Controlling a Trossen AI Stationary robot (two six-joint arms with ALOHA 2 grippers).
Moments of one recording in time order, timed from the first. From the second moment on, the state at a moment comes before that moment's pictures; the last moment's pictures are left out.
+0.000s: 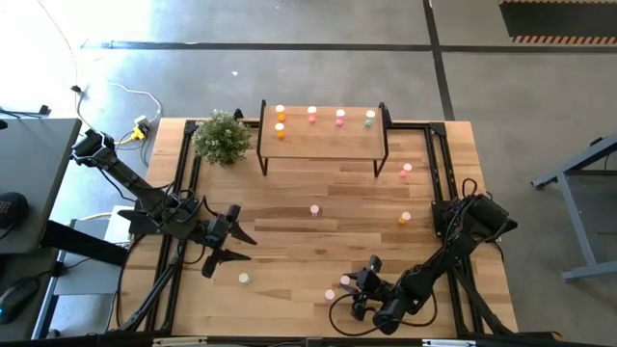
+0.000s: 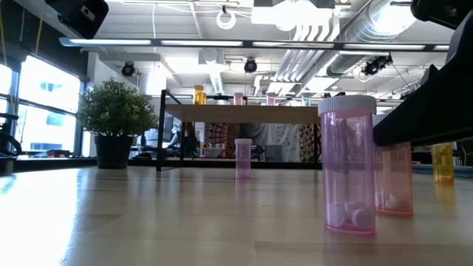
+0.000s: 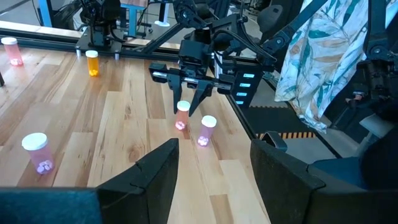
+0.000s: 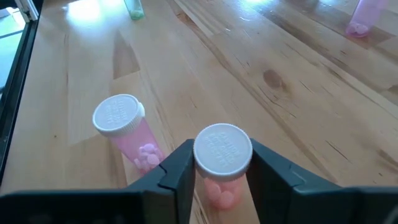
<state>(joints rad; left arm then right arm) -0.52 0.85 0.46 0.12 -0.33 -0.31 0.84 1.94 0.97 0.02 0.90 1.01</state>
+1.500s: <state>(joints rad) -0.52 0.85 0.46 0.12 -0.32 -0.34 0.21 1.42 0.97 0.04 0.47 0.23</state>
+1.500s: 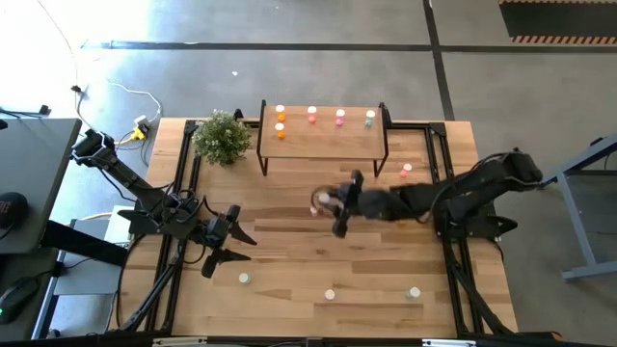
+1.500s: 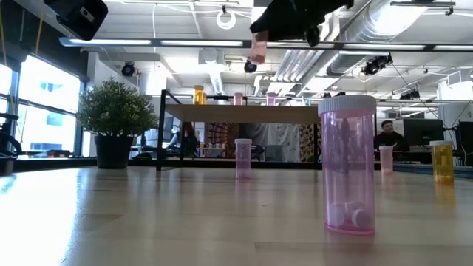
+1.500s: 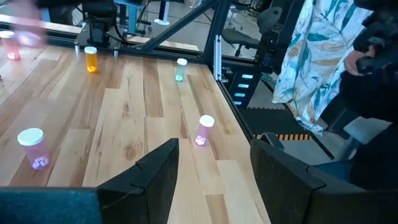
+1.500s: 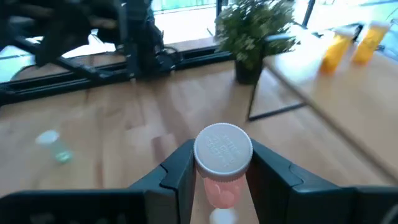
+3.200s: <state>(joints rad) 0.10 0.83 0.46 0.06 -0.03 -0.13 -0.45 1.79 1.43 -0.17 -0.07 -0.05</state>
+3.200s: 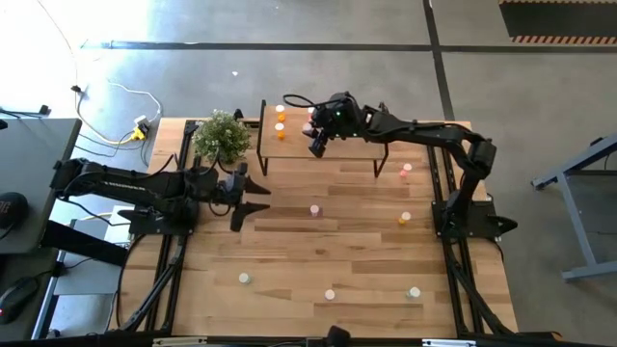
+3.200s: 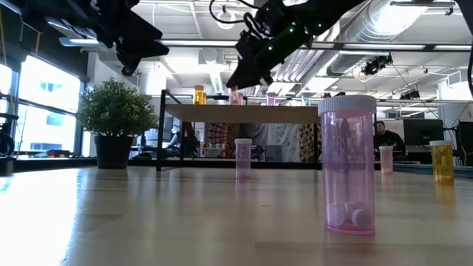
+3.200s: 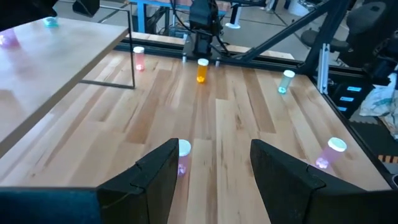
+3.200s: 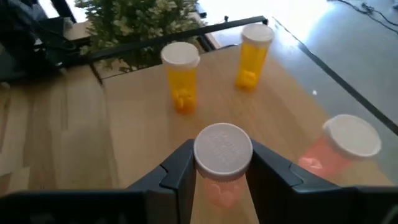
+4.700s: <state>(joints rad) 0.10 0.83 0.46 0.04 0.00 -0.11 -0.36 1.71 1.43 -0.24 0.17 0.02</state>
